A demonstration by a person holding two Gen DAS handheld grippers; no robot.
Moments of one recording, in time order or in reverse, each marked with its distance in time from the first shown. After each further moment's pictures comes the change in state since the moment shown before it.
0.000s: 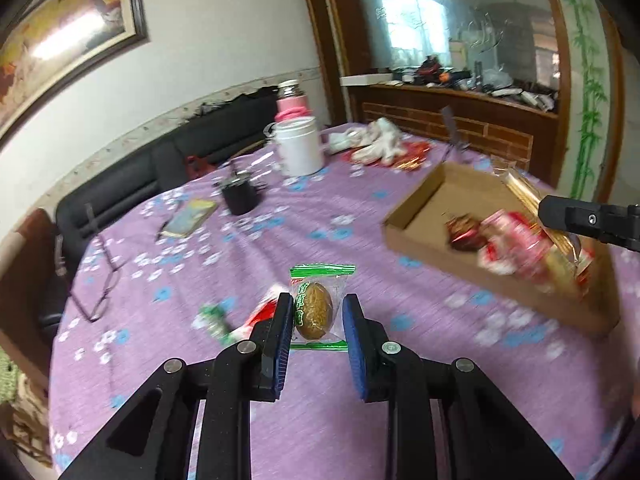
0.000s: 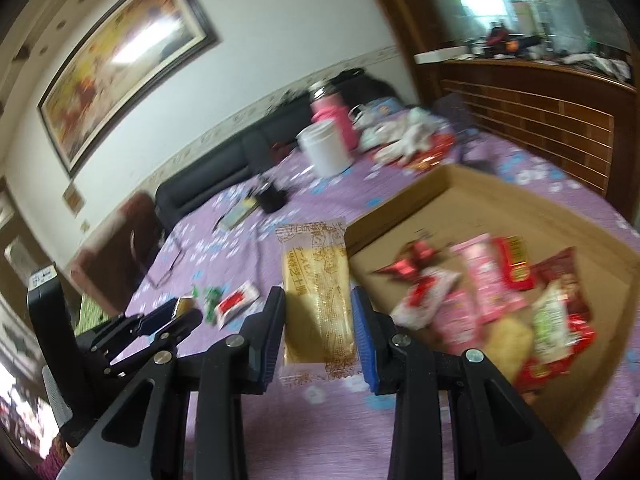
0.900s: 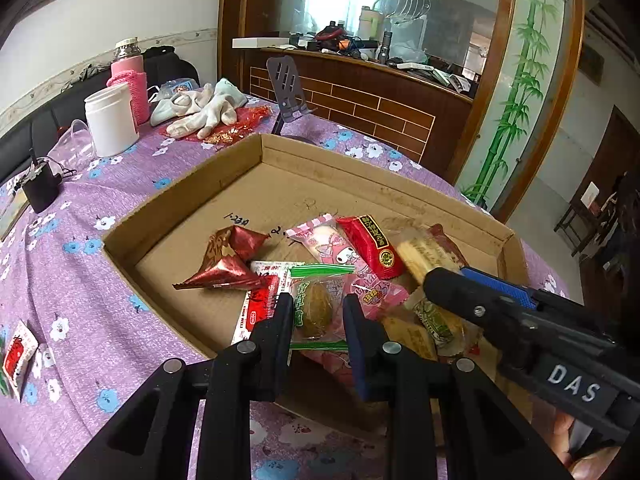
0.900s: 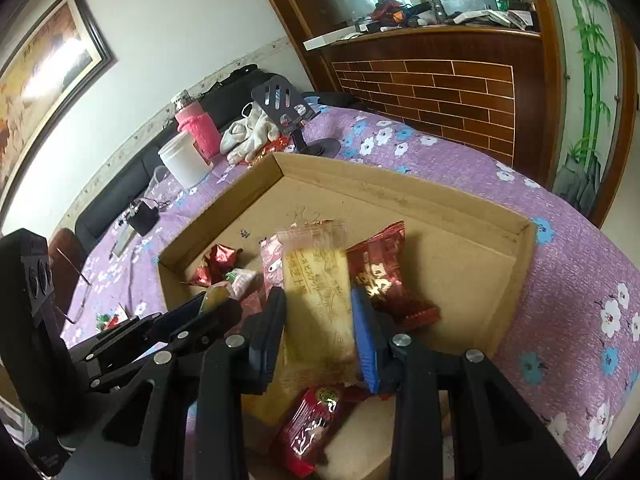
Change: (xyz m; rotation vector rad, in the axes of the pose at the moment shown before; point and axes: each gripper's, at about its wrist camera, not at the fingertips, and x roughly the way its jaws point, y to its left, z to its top) left arm 0.087 -0.160 0.036 -0.018 0.134 -0.391; right arm 0.011 -0.112 -0.008 0.134 0.062 -0.284
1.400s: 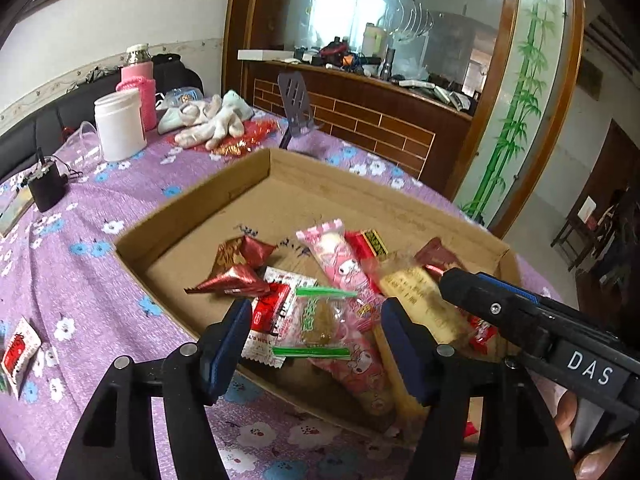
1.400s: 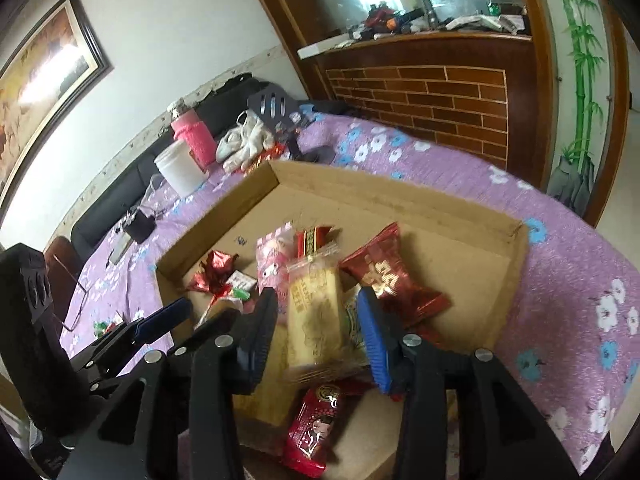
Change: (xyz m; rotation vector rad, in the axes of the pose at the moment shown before) left arm -0.015 0.009 0.000 -0.032 -0.063 -0.014; right arm -0.014 -0.001 0.001 0.032 -0.049 0.003
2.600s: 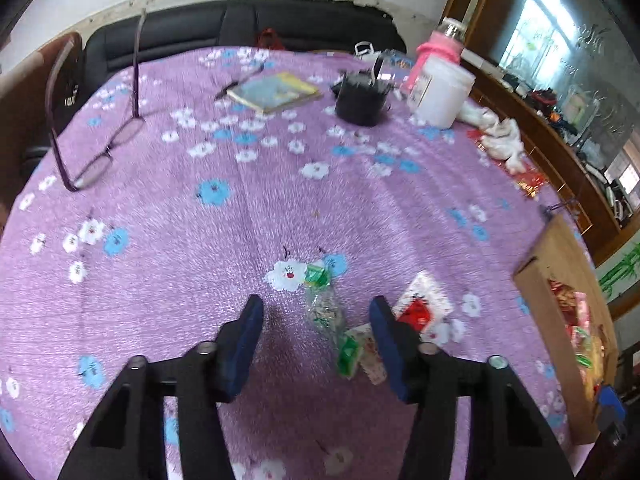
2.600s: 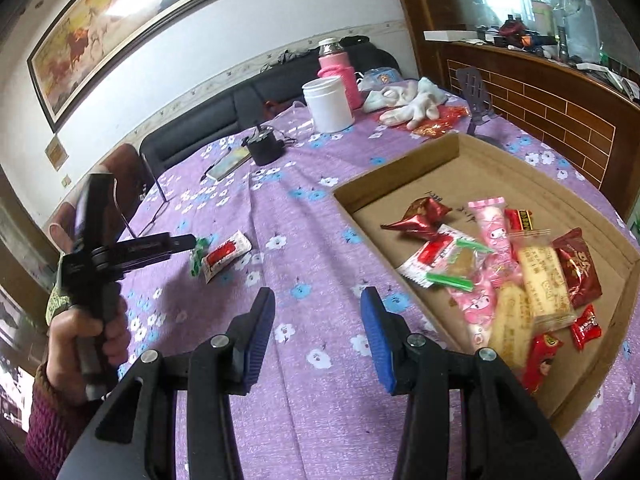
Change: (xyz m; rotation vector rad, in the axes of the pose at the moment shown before) left arm -0.082 0.282 -0.049 -0.490 0.135 0.373; right arm -0.004 0.156 -0.051 -0.316 0.142 0.203
